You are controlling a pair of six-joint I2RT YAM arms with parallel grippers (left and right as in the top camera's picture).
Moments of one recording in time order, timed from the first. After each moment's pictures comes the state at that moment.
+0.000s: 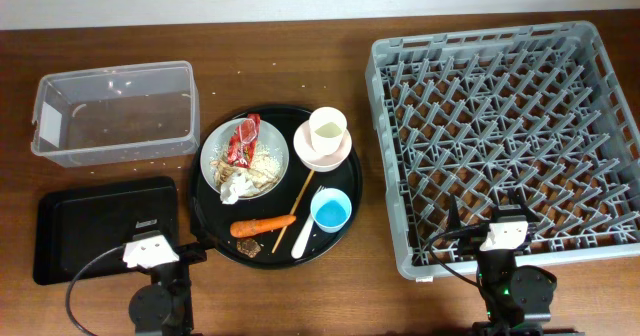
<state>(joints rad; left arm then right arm) 0.03 0.01 0.01 -0.06 -0.15 -0.12 -0.02 0.01 0.01 -0.07 -0.02 -0.11</state>
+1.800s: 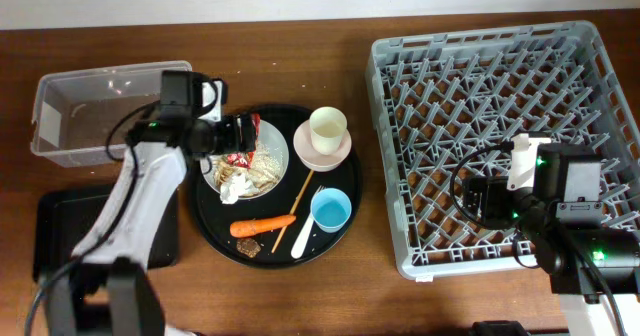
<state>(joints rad) -0.08 1.65 1.23 -0.63 0.17 -0.14 -0.02 0.93 1.06 -1.04 -0.03 0.03</state>
